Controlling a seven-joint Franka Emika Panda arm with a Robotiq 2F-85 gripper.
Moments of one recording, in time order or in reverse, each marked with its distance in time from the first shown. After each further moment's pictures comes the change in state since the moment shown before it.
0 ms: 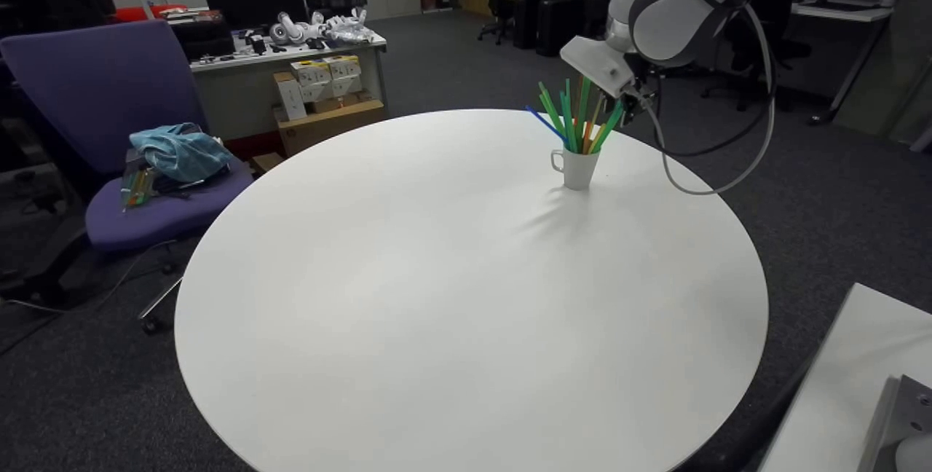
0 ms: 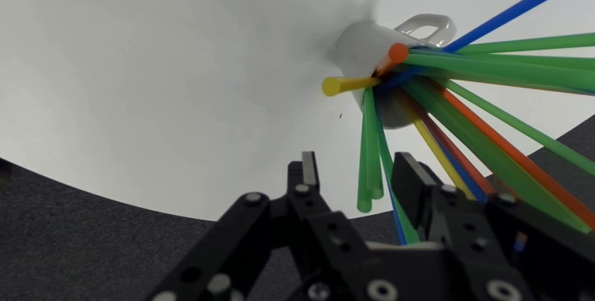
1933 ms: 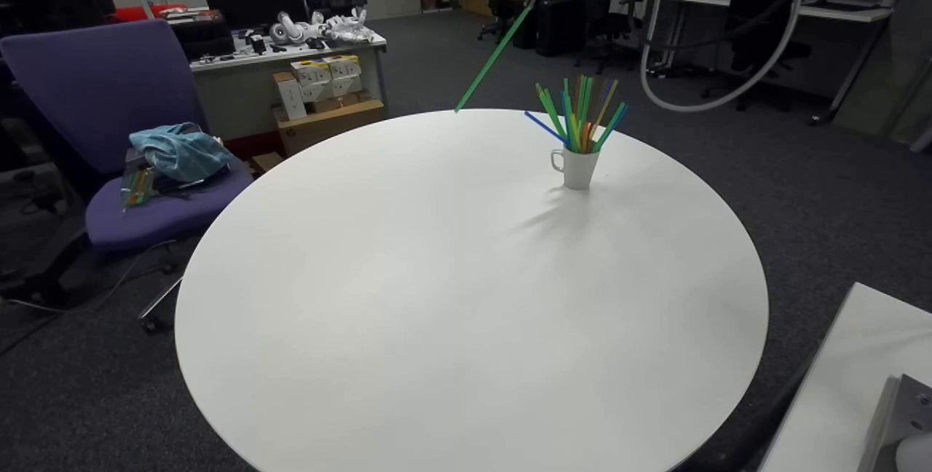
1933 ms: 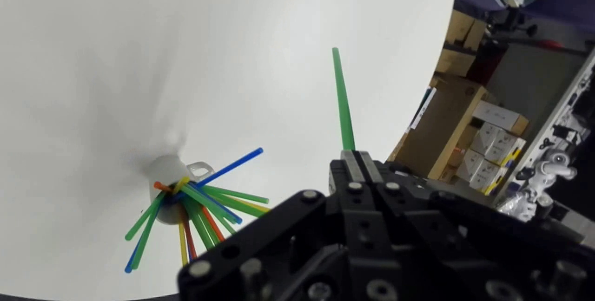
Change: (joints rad) arm 0.075 -0.329 0.202 0.021 0.425 0.012 -0.555
